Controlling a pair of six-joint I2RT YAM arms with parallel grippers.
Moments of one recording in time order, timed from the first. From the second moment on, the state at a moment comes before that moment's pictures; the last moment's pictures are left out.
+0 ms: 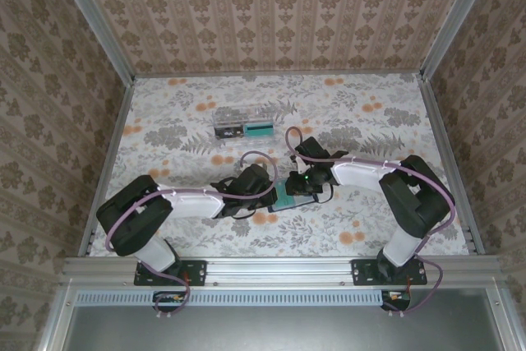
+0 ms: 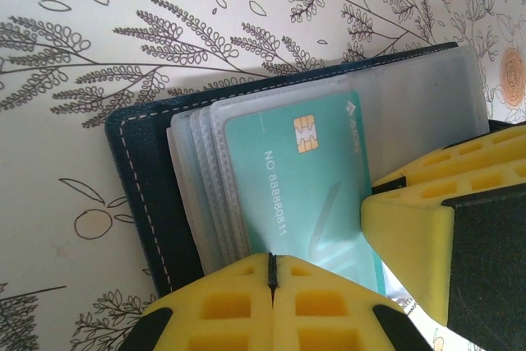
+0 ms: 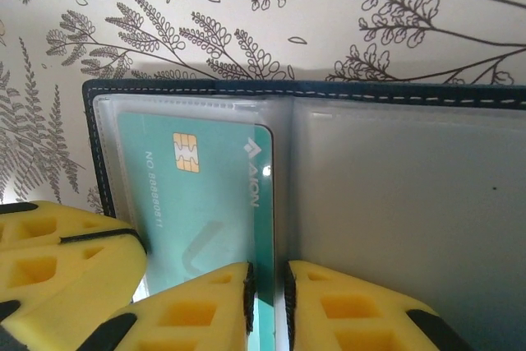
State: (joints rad) left arm -0.97 1.57 0.63 0.10 0.04 -0.99; right arm 0.60 1.69 0.88 -0.35 -0.34 0.56
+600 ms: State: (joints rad) left arm -0.97 1.57 0.62 0.12 0.04 -0.99; right arm 0.52 1.67 0.81 -0.25 -0.46 0.59
